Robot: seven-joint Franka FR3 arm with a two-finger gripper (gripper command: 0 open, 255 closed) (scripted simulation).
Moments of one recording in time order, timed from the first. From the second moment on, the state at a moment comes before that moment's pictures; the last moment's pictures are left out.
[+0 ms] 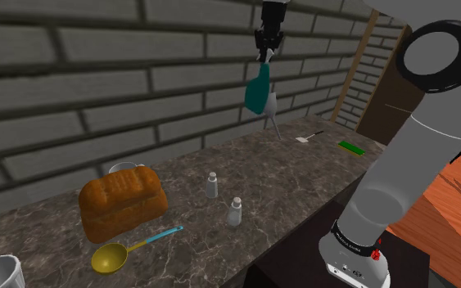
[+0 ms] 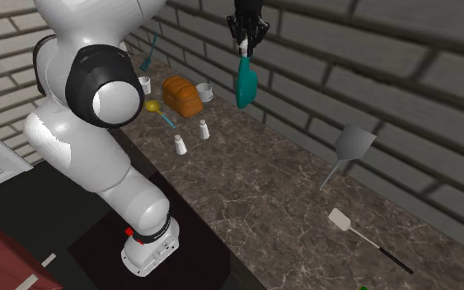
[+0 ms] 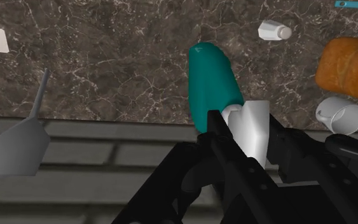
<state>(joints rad) -0.02 -0.09 -0.09 -1.40 -0.01 1.31 -0.04</state>
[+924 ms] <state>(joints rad) 0.13 -0.19 0.12 -1.58 0.02 1.39 0.31</state>
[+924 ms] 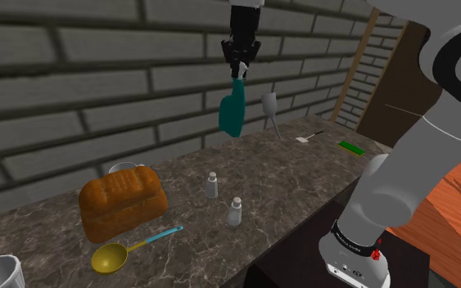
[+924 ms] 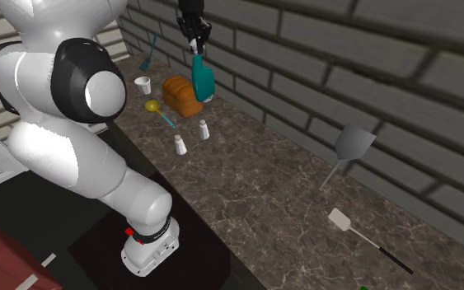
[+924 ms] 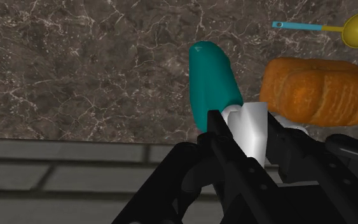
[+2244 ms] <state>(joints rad) 0.35 0.07 0.42 -1.37 -0.03 1.43 0.84</state>
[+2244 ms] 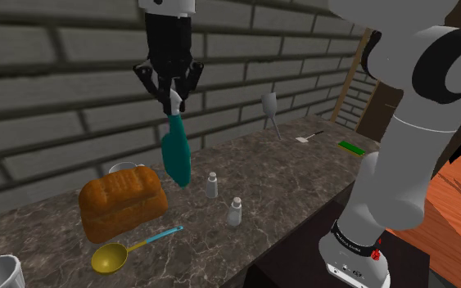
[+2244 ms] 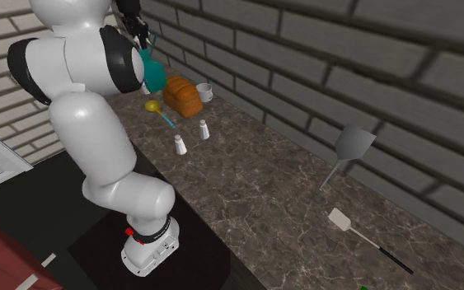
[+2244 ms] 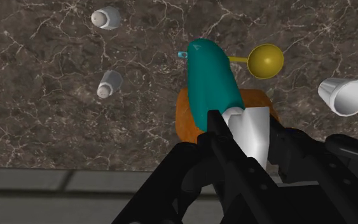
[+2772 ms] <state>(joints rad) 0.50 0.29 0.49 -1.14 -0.13 1.39 1.02</state>
